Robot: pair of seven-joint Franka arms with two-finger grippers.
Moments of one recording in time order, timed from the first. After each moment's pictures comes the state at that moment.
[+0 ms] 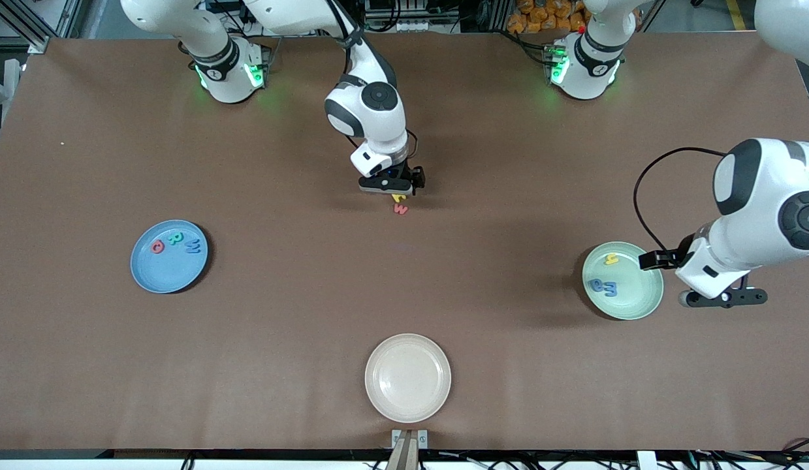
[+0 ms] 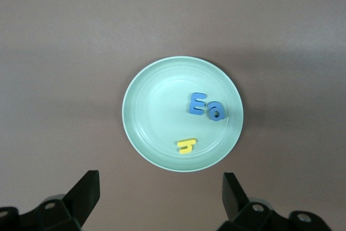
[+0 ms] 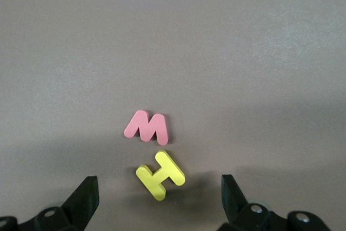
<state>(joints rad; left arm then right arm) 0.34 0.42 -0.47 -1.59 0.29 1.86 -0.23 1.00 0.53 -0.08 -2.02 -0.05 2.65 1.13</state>
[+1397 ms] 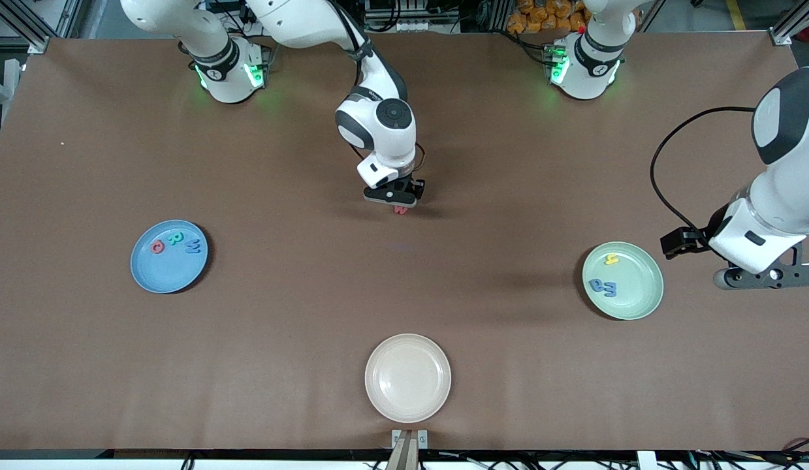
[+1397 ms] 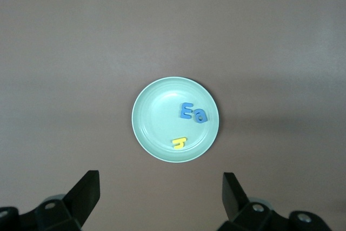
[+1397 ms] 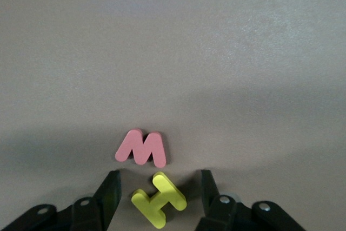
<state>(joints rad) 0.34 0.33 -0.54 -1.45 0.28 1.73 -0.23 1.00 0.62 -0.09 -1.90 -0.03 2.54 1.14</state>
